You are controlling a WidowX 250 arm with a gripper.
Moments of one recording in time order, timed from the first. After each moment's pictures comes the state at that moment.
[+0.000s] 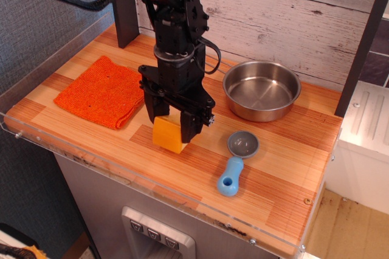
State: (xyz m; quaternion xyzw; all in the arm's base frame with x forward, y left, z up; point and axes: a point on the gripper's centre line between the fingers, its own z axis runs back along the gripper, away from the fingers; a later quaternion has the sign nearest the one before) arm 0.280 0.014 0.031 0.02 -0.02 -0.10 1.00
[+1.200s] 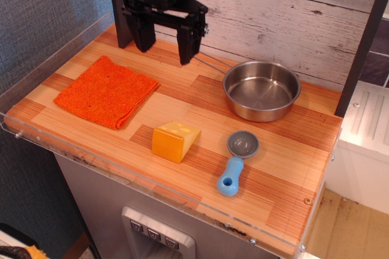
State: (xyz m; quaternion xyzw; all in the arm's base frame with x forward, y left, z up) arm 0.316 0.042 0.110 0.00 -0.06 -0.01 1.00
